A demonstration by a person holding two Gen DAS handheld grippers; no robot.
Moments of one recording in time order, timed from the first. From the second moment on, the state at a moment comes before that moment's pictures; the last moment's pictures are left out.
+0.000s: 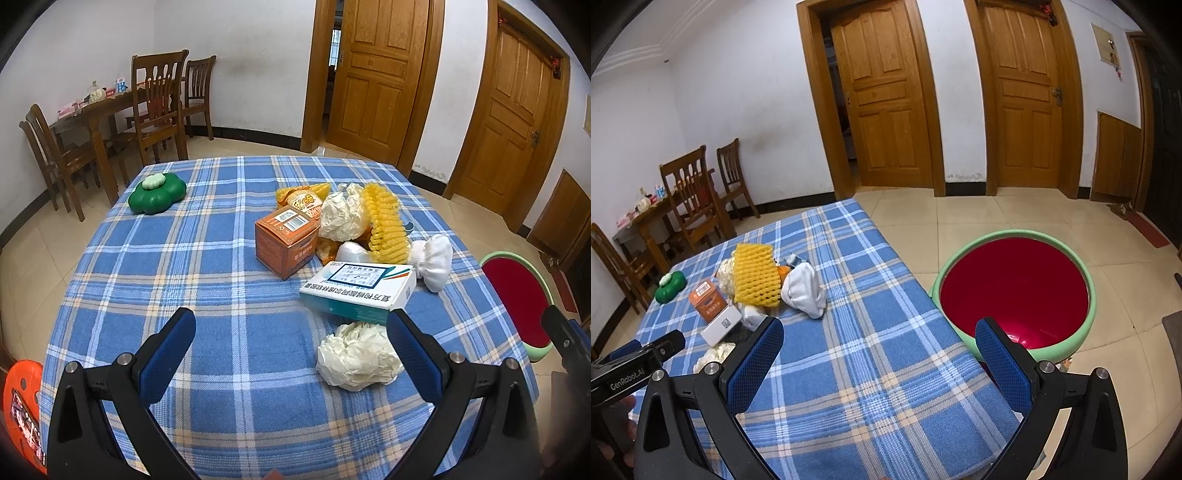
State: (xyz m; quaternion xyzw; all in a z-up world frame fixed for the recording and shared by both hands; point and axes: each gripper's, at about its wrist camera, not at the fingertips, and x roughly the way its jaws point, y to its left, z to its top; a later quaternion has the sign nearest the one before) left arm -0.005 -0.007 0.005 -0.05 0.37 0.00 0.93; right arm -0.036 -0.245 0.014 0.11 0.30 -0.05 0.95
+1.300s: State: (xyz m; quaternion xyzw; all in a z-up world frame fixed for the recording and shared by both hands) left arm -0.004 -0.020 -0.018 -0.05 0.41 -0.04 0.91; right arm -0.039 -0.251 0.008 0.12 0.31 -0.06 0.94
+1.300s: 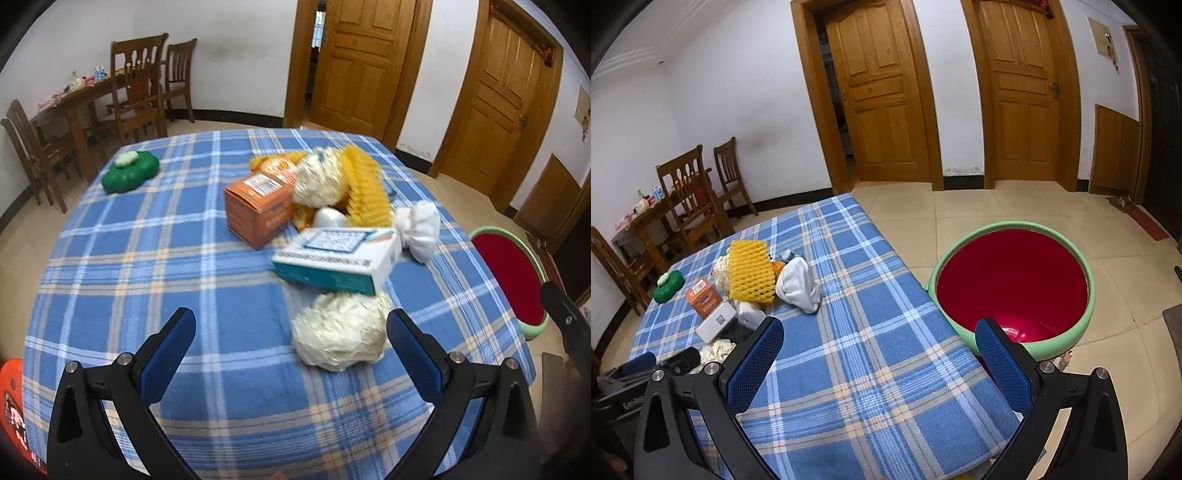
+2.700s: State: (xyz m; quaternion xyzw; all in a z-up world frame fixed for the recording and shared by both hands) left arm -0.041 0.024 -0.012 -0.09 0.43 -0.10 0.89; right arm -0.029 -0.236 0.008 0.10 0.31 -0.03 0.94
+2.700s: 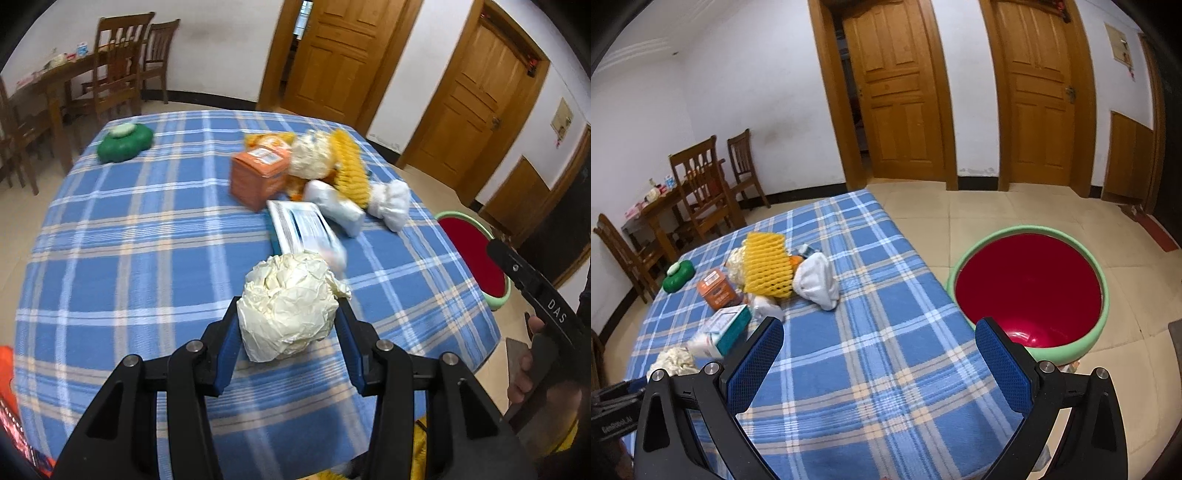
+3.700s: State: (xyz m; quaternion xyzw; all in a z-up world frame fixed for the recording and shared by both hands) left arm -0.008 0.099 -0.020 -0.10 0.41 0.05 0.90; right arm 0.016 -0.124 -0.001 0.03 0.36 0.08 0.93
